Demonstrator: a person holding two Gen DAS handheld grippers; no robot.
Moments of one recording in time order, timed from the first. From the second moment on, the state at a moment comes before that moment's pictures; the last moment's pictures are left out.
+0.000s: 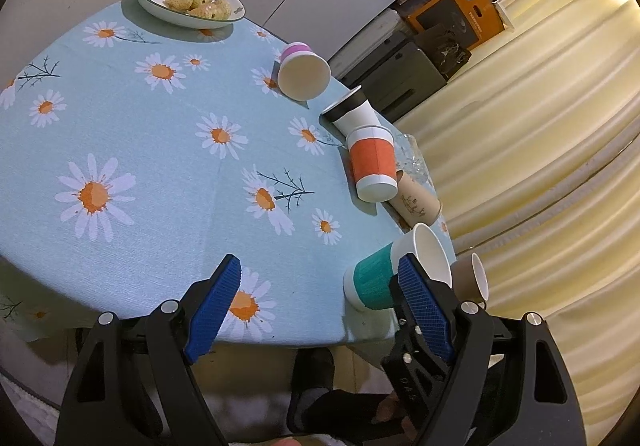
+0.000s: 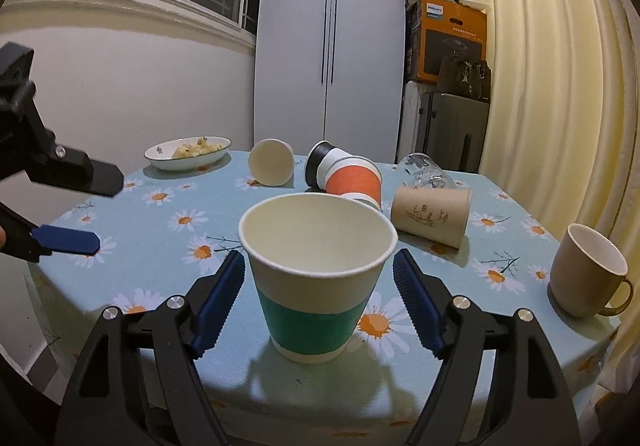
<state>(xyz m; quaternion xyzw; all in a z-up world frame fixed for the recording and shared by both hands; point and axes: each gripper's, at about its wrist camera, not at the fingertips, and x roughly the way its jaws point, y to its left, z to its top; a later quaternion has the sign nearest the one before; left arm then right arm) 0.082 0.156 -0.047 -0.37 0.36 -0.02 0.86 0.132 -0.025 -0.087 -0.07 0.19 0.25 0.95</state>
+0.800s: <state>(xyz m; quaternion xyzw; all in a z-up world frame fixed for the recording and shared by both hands) 0.061 0.139 -0.029 -0.34 0.34 -0.04 0.88 0.087 -0.115 0.007 -0.02 0.18 0.32 0.93</state>
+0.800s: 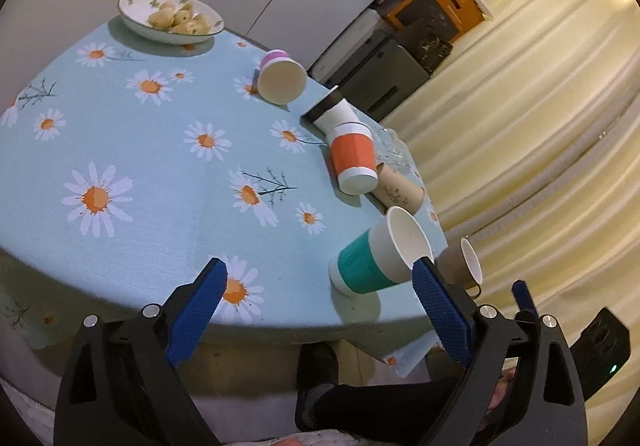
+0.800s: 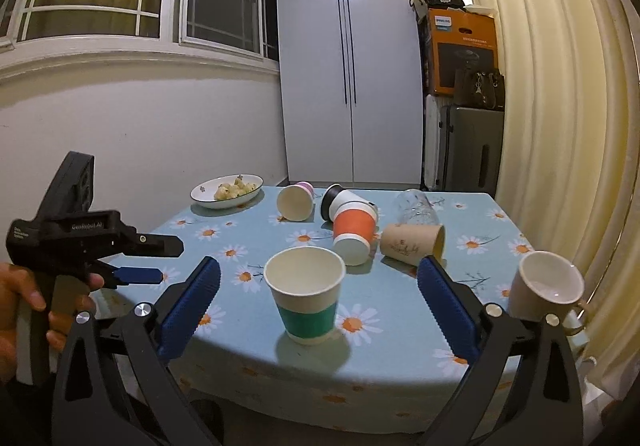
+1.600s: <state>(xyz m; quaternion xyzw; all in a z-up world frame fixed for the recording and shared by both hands) -0.008 0.022 0.017 -0.04 0.25 -0.06 0.97 0.078 -0.157 0.016 -0.07 0.20 0.33 0.92</state>
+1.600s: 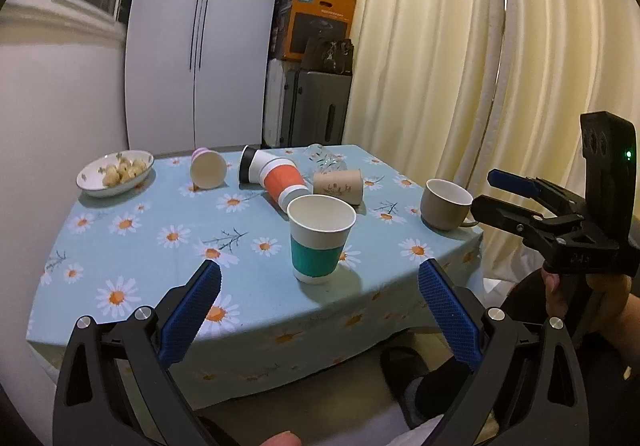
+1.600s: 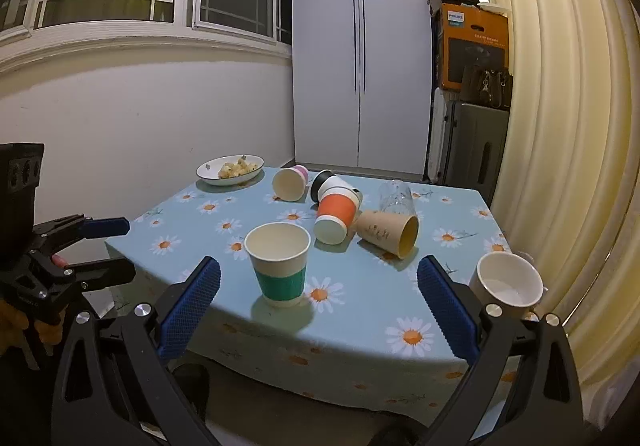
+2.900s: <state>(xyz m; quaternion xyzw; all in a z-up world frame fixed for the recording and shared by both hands) -0.009 0.018 0.014 -0.04 0.25 -0.05 0.97 0.083 -0.142 0.004 -0.09 0.23 0.32 0.91</state>
